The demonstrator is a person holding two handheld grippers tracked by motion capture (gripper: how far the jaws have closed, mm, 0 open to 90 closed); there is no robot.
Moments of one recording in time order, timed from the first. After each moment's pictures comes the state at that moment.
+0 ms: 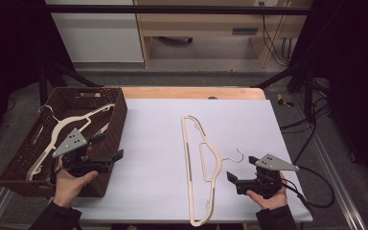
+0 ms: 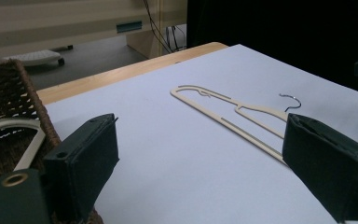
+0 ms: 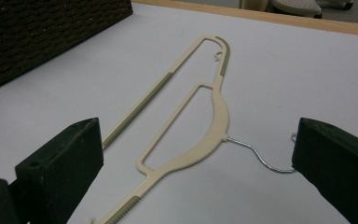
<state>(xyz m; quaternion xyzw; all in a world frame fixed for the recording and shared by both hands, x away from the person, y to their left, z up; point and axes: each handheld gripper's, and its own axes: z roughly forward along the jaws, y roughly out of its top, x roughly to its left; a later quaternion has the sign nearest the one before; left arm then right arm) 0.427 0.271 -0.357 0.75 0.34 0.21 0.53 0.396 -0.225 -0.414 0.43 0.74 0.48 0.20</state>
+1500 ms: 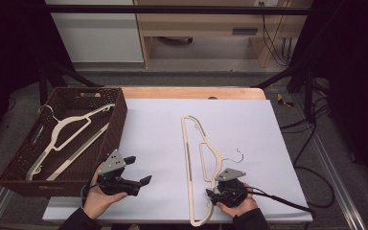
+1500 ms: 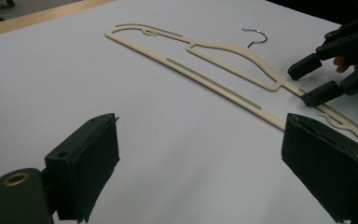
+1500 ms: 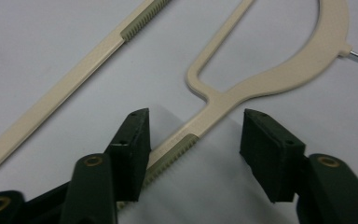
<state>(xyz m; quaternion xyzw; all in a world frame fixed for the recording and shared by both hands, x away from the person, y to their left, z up) 0.414 0.209 -0.417 0.81 0.31 0.15 0.47 0.397 -0.153 -0.475 0.41 0.84 0.31 0.15</state>
